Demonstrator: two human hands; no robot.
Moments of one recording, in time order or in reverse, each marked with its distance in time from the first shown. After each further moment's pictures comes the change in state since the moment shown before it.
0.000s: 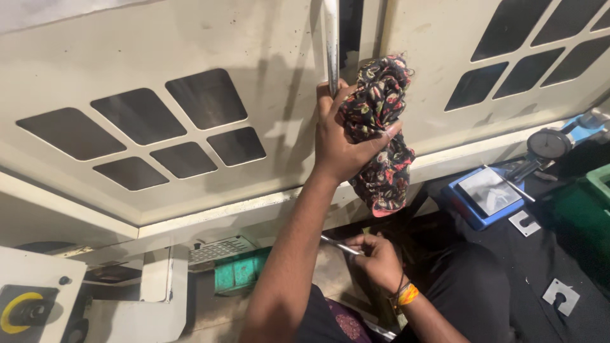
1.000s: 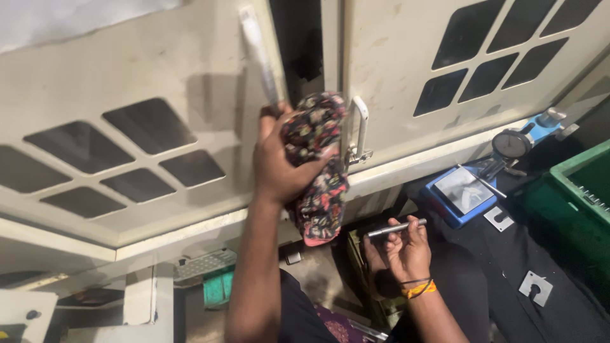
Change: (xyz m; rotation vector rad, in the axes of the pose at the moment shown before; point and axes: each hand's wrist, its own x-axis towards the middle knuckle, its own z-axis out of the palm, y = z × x) left_hand 0.000 0.005 -0.053 0.038 -0.090 -0.010; right_hand 0.012 0.043 -0.094 1.128 0.428 -0.095
